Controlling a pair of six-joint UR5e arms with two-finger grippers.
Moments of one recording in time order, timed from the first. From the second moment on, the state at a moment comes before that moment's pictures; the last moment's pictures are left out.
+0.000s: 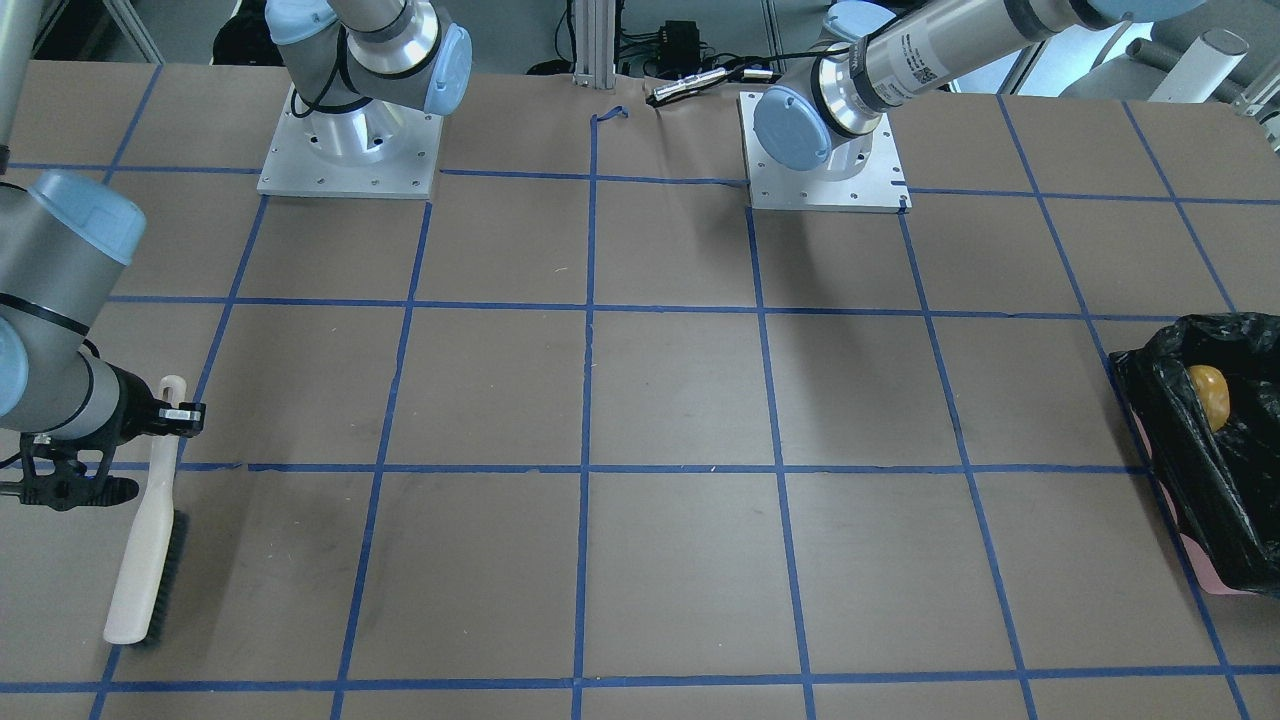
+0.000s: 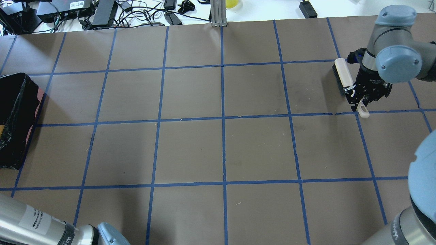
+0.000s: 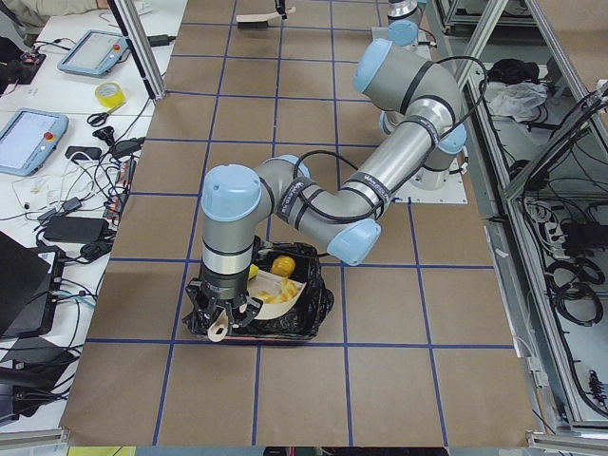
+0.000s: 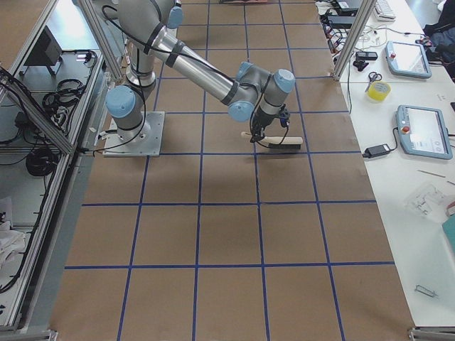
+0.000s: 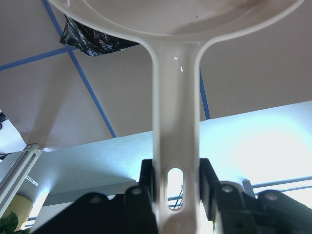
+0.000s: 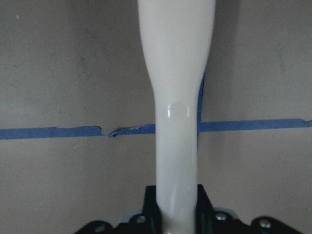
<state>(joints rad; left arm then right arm) -0.66 -2.21 -0.86 -1.20 1.69 2.82 1.26 -1.17 1.71 -1.89 -1.74 -0.30</state>
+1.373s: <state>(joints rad) -0.76 -2.13 -1.10 -0.79 1.86 2.88 1.47 -1.42 1.55 -1.73 -1.66 -0.17</state>
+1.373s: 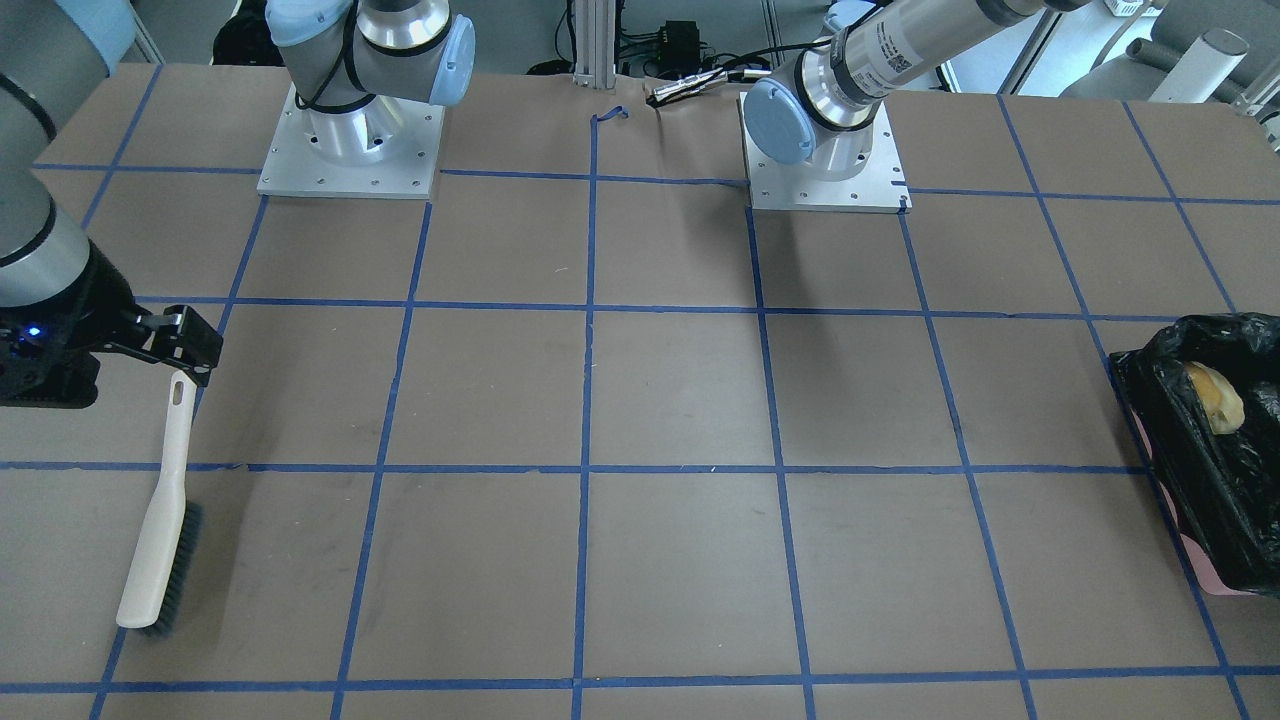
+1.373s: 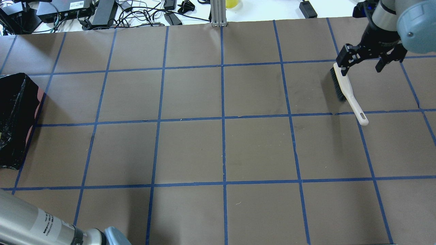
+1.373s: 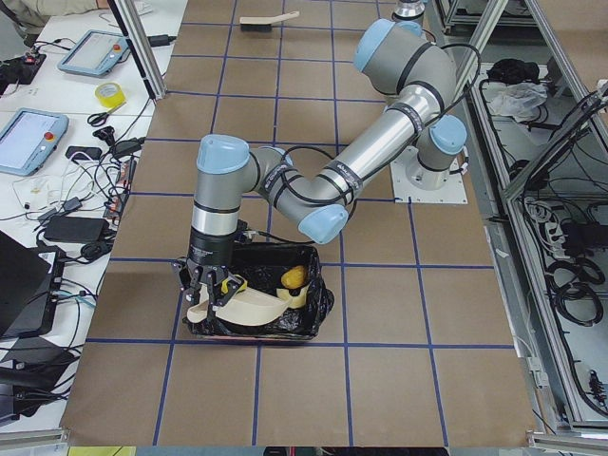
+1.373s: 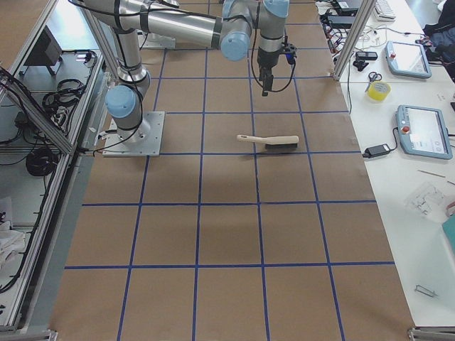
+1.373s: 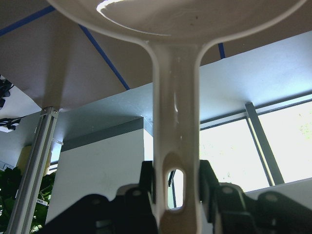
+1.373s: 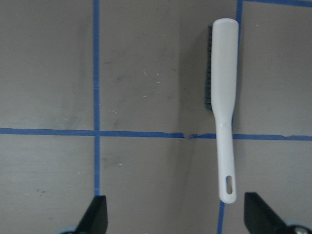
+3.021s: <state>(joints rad) -0.80 -1.96 -1.43 -0.43 1.99 2.91 1.65 -1.54 1.57 -1.72 -1.65 -0.04</state>
